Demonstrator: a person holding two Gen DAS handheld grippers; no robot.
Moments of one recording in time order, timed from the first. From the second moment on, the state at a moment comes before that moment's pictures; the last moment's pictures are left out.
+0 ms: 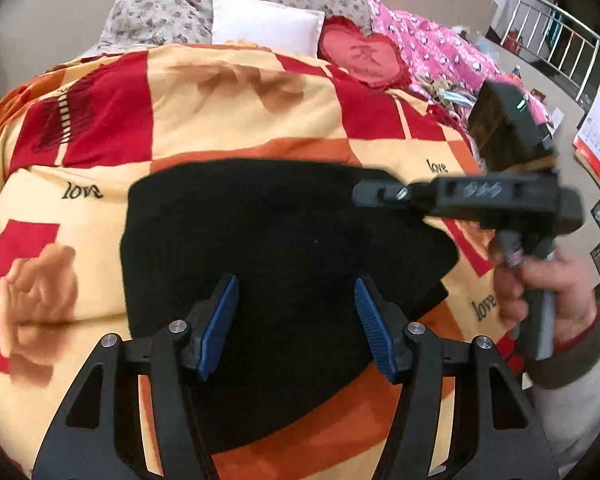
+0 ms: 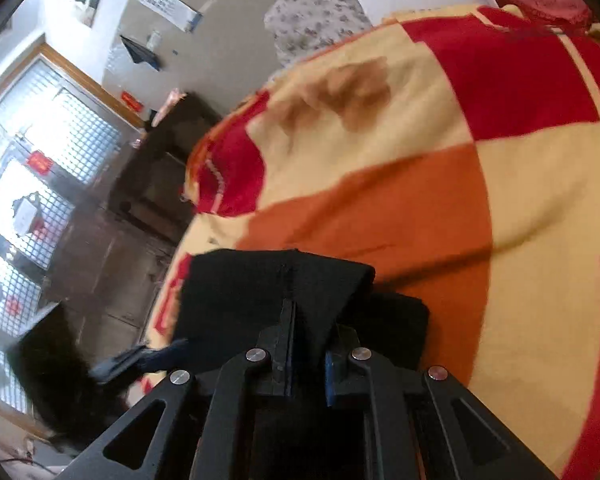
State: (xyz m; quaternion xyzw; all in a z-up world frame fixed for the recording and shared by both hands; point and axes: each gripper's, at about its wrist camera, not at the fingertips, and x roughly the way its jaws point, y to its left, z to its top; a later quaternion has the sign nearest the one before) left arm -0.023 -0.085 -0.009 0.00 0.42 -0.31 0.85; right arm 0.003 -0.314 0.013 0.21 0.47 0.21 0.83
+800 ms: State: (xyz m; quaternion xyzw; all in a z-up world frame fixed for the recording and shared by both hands) left arm 0.006 -0.087 -0.022 0.06 0.42 -0.17 0.89; right arm -0.066 -0.277 0.035 0.05 0.47 0.21 0.86
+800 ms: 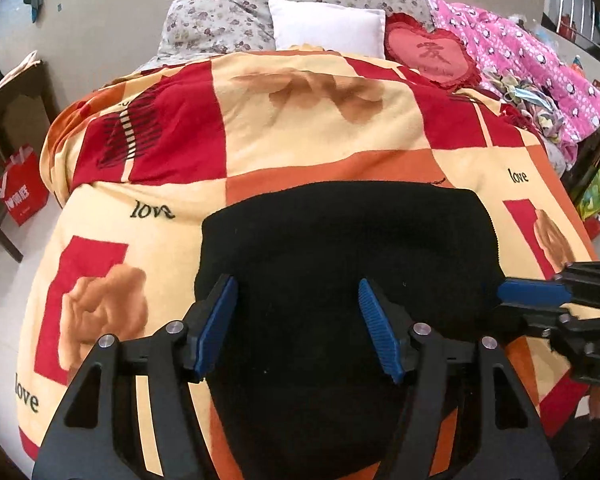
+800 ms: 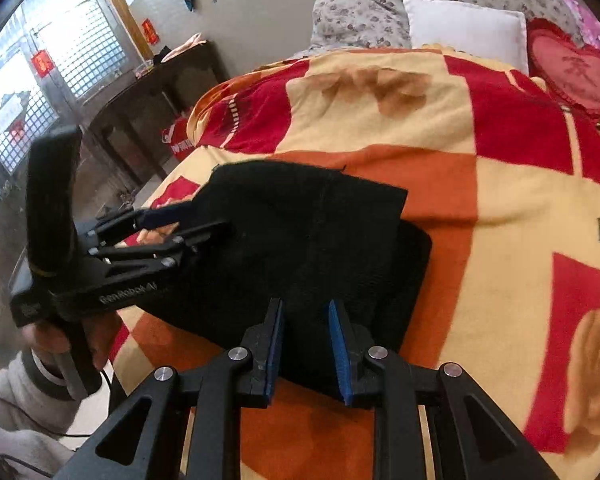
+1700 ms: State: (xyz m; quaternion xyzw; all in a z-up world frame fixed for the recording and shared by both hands) left arm 0.004 -0.083 -0.016 0.03 0.44 -0.14 0.89; right arm -0.071 -0.260 0.038 0.00 0.45 0.16 0.88
